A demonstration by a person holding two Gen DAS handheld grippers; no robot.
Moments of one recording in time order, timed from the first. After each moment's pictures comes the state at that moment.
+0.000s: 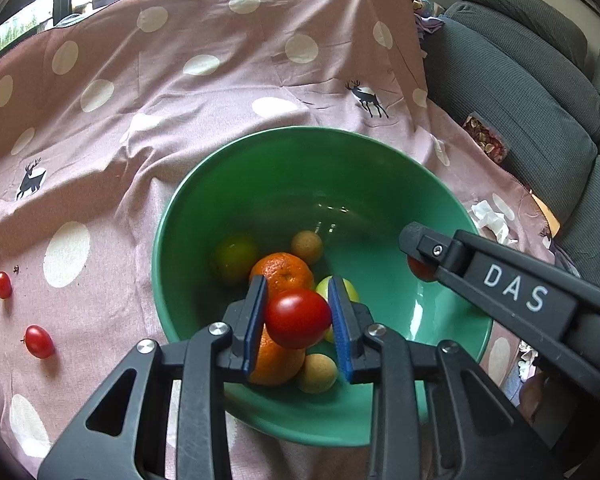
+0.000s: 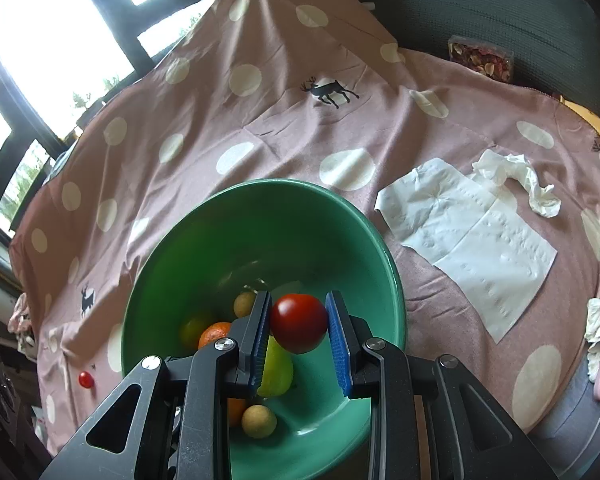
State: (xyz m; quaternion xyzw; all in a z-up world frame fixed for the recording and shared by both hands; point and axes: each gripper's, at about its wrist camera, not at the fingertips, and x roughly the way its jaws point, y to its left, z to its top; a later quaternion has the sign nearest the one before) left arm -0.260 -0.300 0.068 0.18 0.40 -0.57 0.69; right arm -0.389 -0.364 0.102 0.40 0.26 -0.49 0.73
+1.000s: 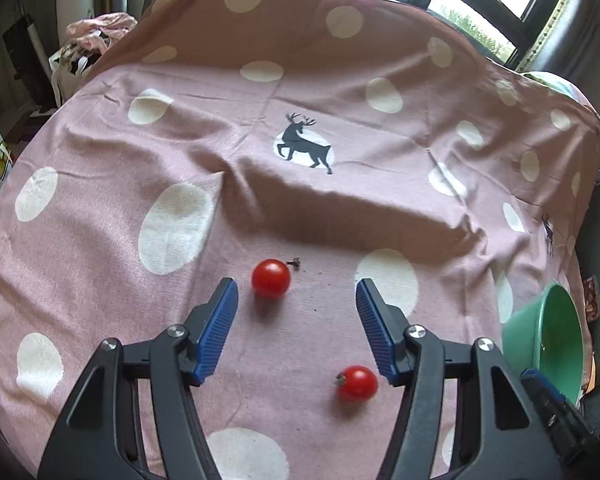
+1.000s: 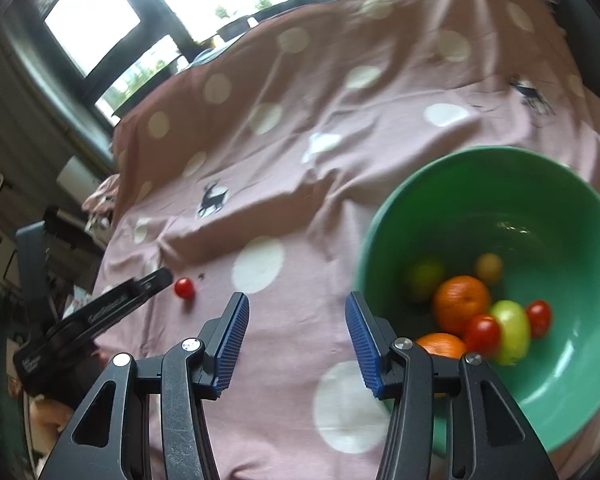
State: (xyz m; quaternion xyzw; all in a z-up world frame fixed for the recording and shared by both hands) left arm -0.029 -0.176 0.063 0.05 0.49 -0.34 0.80; right arm -0.247 -0.295 0.107 0.33 0.34 -0.25 0.85
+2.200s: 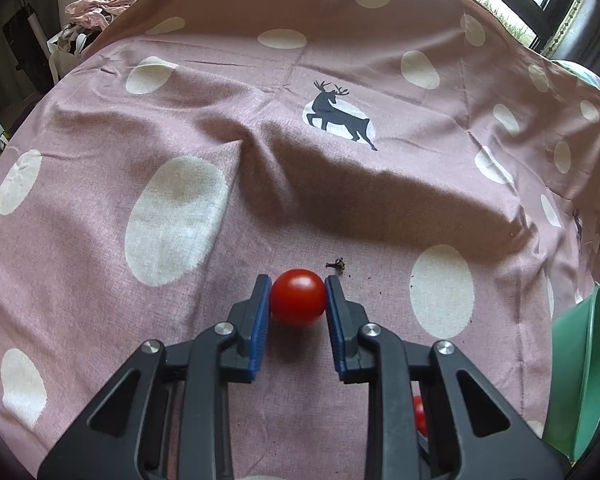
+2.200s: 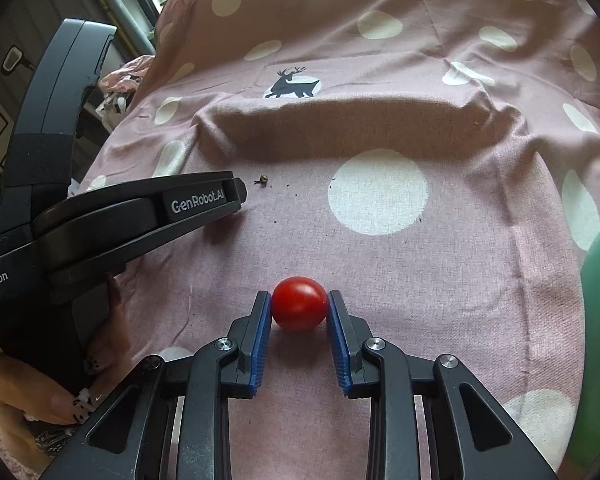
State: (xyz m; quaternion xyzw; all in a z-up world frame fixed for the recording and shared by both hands) left arm -0.006 -0.182 0.023 0.07 0.51 -0.32 0.80; right arm -0.158 -0.242 0.047 0.23 0.45 -0.18 0.84
